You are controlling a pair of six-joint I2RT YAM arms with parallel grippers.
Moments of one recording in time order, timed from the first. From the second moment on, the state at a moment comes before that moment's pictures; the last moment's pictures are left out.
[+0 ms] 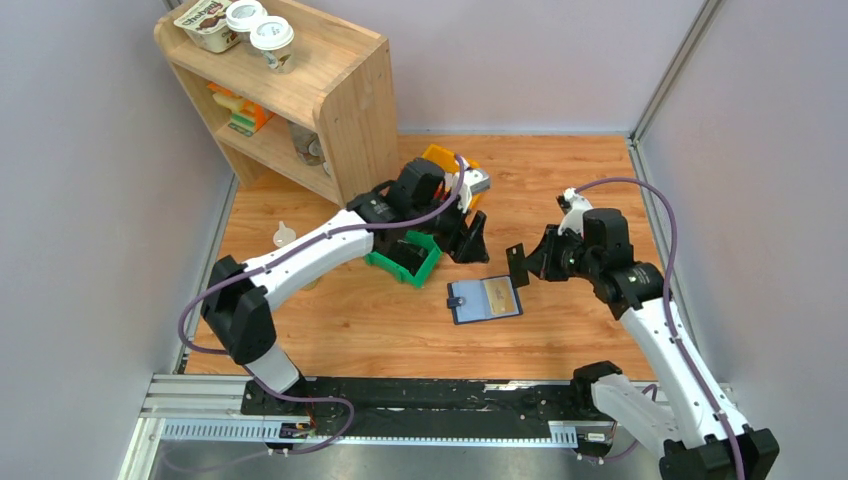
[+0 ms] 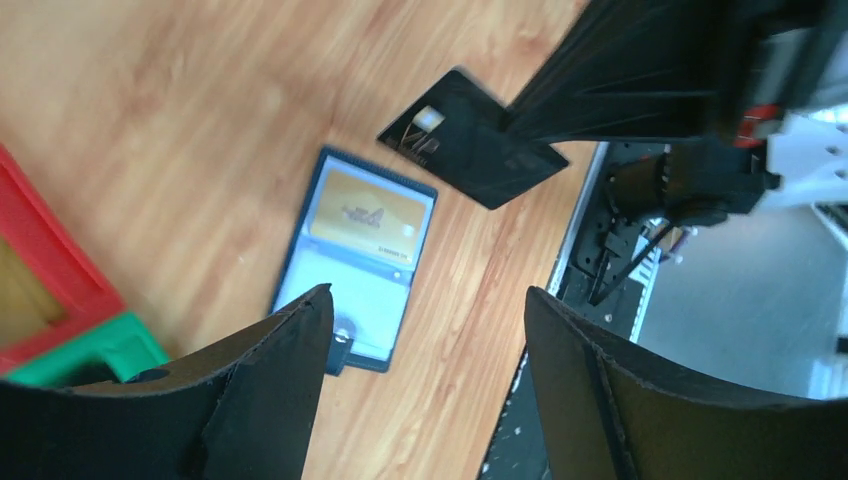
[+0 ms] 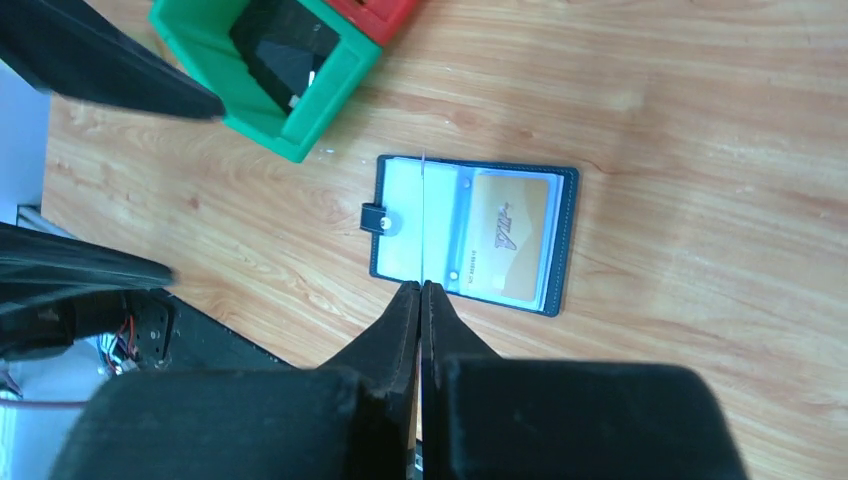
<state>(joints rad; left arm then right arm) -0.82 1.65 1.36 -0.36 0.48 -0.24 0.26 0.89 0.84 -0.64 -0.33 0.36</state>
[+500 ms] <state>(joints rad) -0.79 1.62 1.55 -0.71 0.76 0.35 0.38 0.74 0.89 -0.62 -0.62 0.14</state>
